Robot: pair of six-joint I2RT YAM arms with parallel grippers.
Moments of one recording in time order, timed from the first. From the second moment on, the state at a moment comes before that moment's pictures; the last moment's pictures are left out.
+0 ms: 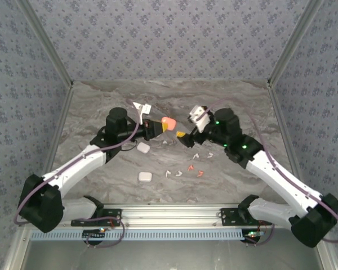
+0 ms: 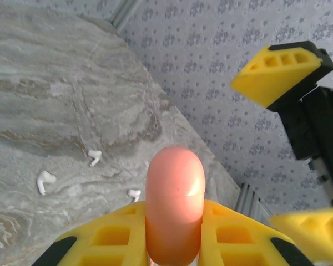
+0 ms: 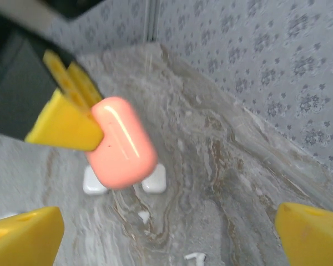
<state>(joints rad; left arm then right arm) -0.55 1.22 0.79 0.21 0.60 -0.60 0.60 1.04 0.95 -0.24 -0.24 -0.24</state>
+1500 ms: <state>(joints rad) -0.67 1.04 0.62 0.55 0.42 -0.28 0.57 1.16 0.96 0.02 -0.44 0.12</state>
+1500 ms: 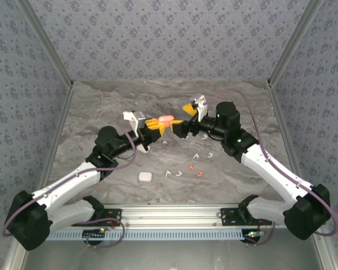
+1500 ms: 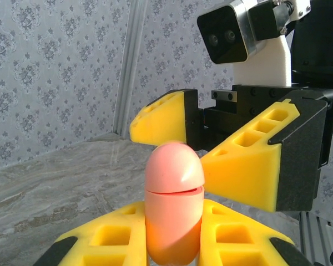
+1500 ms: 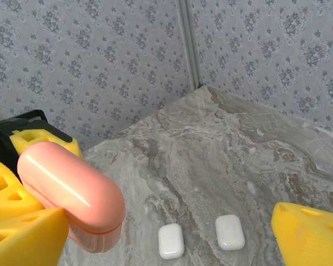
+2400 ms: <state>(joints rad) -0.69 1.01 0.55 0.52 0.40 -0.19 0.45 1.00 1.00 -0.25 -0.39 0.20</state>
